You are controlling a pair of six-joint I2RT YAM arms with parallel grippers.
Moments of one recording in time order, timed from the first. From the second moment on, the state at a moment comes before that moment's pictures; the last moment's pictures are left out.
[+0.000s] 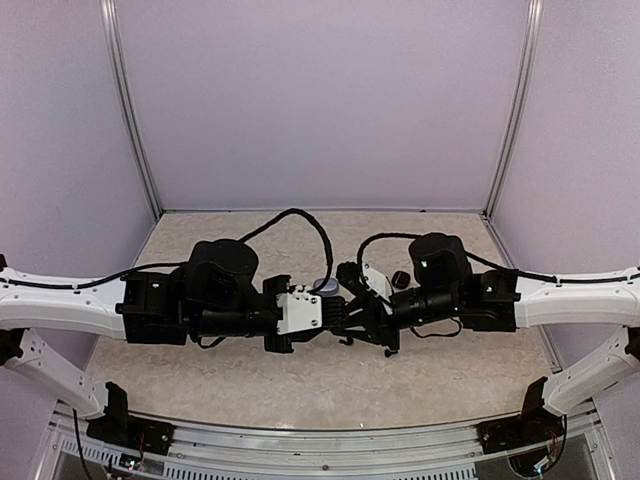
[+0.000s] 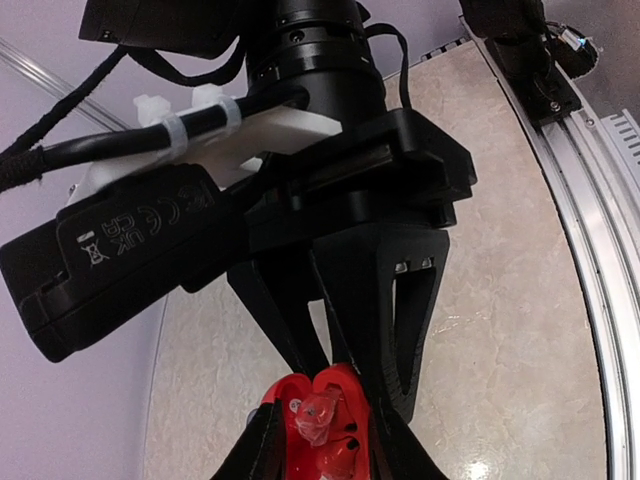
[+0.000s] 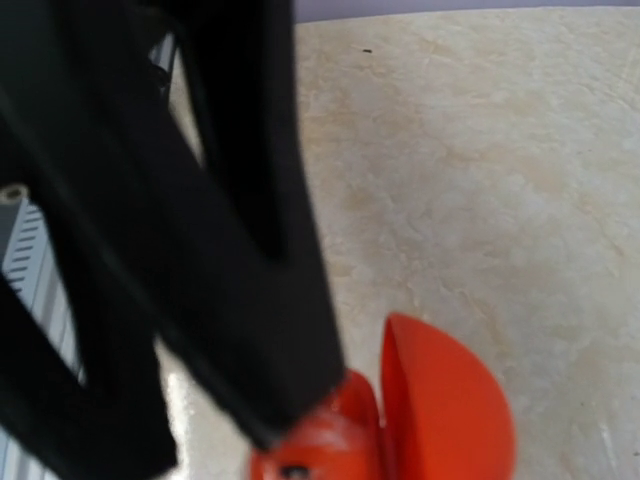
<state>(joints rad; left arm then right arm) -1.26 1.32 1.01 -0.10 -0.09 0.68 1.03 1.31 0.85 0.02 -0.40 -0.16</state>
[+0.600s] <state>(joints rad) -1.28 1.36 1.03 -0.13 -0.11 0.72 1.06 1.31 0.86 -0.03 -0.41 -0.20</state>
